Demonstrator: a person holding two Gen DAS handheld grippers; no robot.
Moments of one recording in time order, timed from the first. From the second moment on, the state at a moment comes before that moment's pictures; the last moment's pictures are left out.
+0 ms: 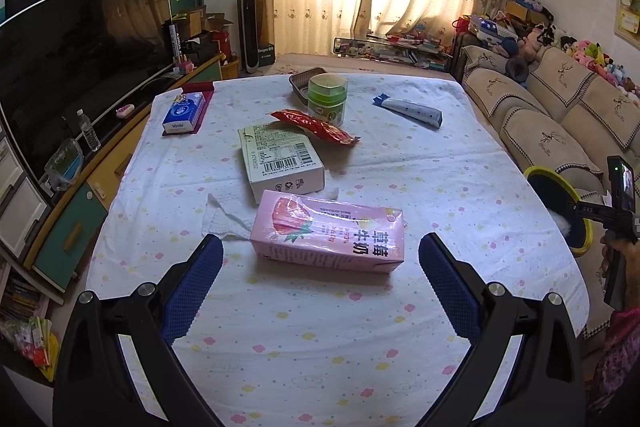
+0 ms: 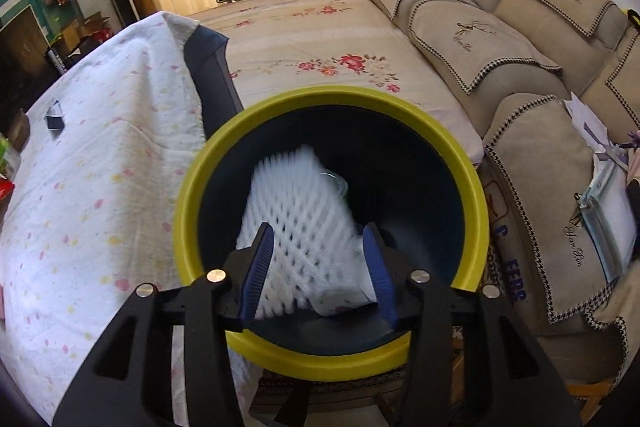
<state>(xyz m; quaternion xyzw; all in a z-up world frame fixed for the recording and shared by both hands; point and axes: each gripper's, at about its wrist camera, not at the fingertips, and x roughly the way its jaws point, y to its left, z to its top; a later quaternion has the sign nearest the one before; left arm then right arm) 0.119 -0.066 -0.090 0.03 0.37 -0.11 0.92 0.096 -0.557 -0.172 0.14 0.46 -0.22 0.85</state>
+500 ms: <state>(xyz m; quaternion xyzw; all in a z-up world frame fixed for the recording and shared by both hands) 0.142 -0.060 -0.129 -0.02 0.44 -0.14 0.89 0.100 -0.542 -0.157 0.13 0.45 -0.20 0.86</state>
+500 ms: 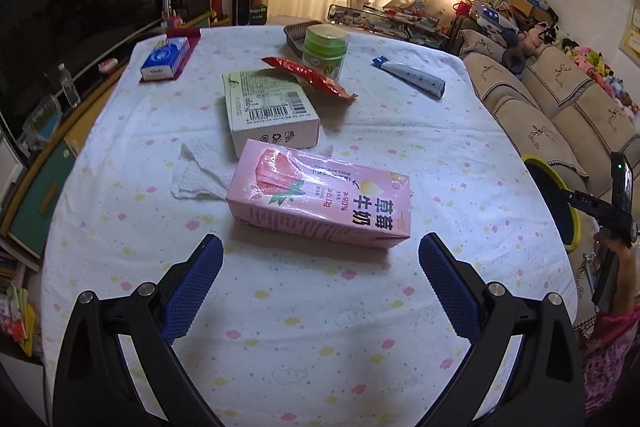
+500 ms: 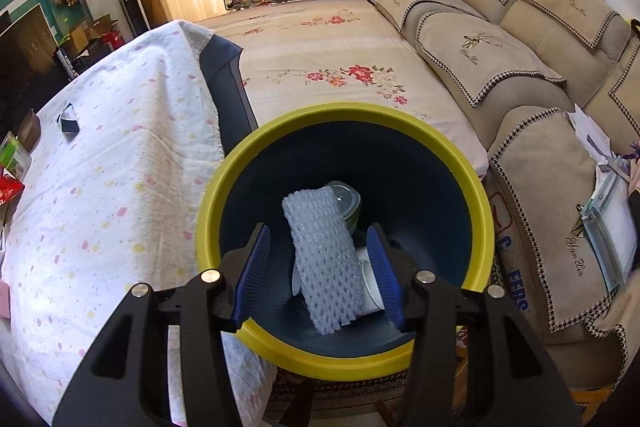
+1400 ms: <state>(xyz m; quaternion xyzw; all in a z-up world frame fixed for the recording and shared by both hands) 0.250 -0.217 -0.161 0.06 0.49 -0.23 0.84 0.095 -0.557 -0.167 0.15 0.46 -0.20 0.85</state>
